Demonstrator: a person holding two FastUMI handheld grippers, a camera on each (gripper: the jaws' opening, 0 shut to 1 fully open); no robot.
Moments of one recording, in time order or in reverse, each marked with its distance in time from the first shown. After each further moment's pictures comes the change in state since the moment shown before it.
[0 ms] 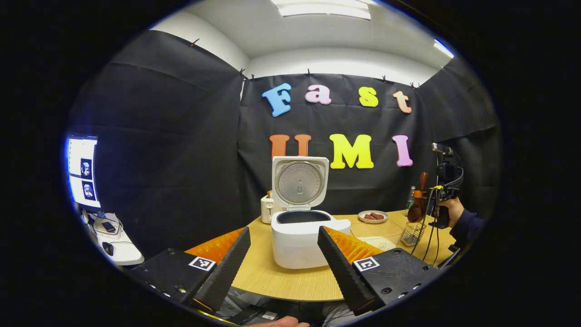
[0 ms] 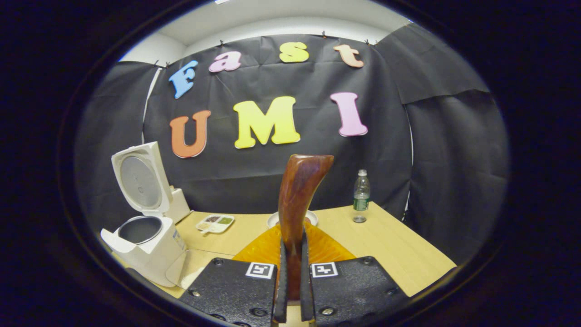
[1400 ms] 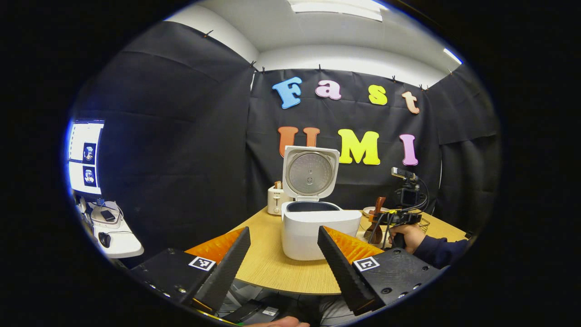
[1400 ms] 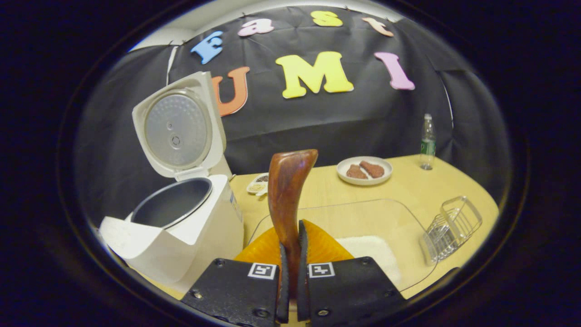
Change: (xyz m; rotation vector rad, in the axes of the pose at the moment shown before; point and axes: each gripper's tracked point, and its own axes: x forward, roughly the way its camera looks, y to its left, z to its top) left arm -0.001 0.036 -0.028 -0.064 0.039 0.035; right arm 0.044 0.190 -0.157 0.220 0.332 0.190
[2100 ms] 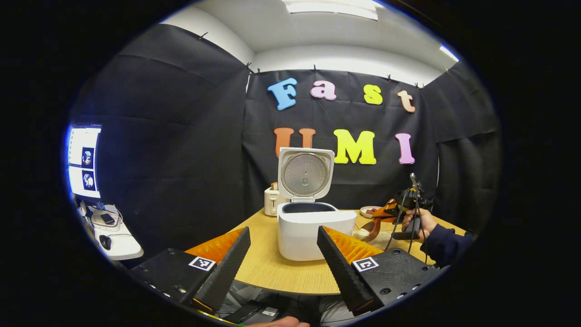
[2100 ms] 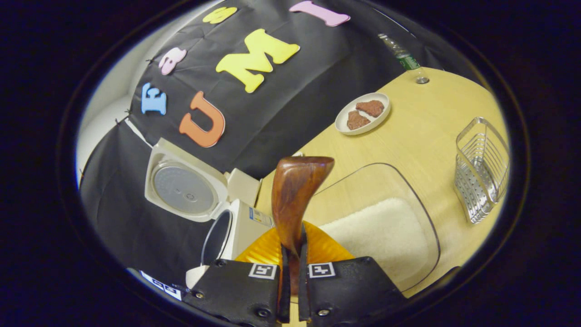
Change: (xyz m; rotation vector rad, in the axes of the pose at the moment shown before) left arm -0.005 -0.013 0.001 0.025 -0.001 -0.016; right arm -0.019 -0.035 0.030 0.477 0.106 0.212
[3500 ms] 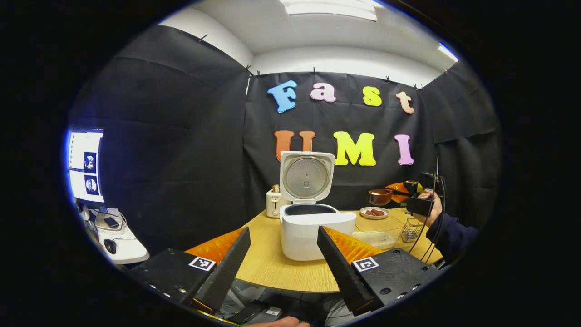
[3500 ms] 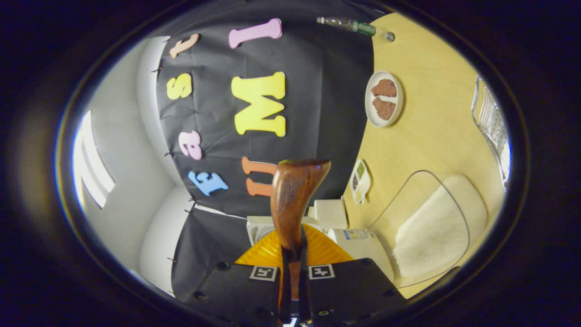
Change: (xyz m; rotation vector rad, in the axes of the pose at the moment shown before) left arm -0.014 0.011 0.010 0.004 -0.012 -0.006; right arm -0.039 0.103 0.072 0.490 -0.042 0.488
